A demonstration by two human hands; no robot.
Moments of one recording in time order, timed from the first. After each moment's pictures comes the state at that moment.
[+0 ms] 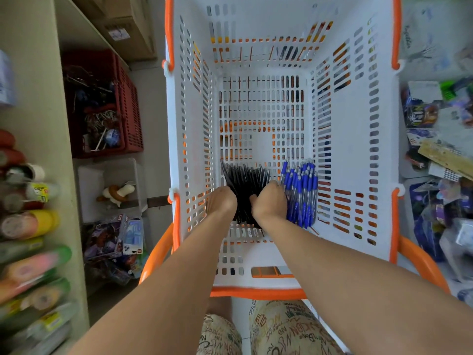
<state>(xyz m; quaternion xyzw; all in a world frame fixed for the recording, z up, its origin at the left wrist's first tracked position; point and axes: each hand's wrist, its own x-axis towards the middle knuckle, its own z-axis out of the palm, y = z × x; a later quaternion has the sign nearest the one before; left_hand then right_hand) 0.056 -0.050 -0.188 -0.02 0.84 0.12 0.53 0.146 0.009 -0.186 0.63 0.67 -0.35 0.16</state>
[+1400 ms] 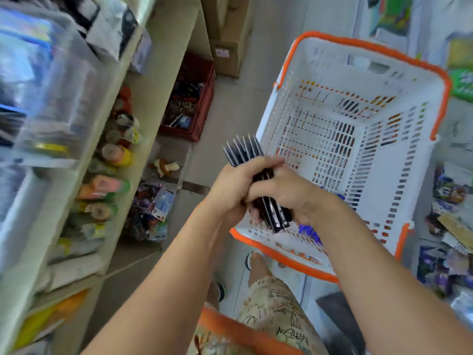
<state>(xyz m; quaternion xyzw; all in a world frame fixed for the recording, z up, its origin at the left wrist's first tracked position) 0.059 -0.130 0.058 -0.16 0.59 0.63 0.47 0.109 -0.032 0.064 0.25 0.57 -0.73 0.27</state>
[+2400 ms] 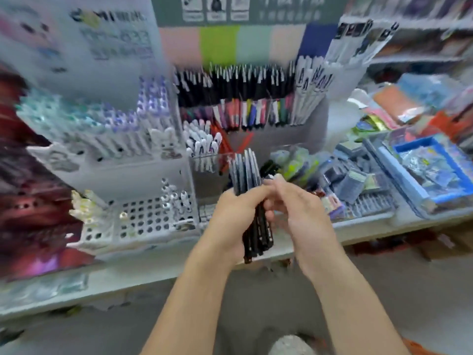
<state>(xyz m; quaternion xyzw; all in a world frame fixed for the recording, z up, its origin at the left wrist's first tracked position) 0.229 -0.750 0.207 -0.31 0.43 0.85 -0.07 0.178 -0.657 0.218 -0.04 0.67 -0.68 0.30</state>
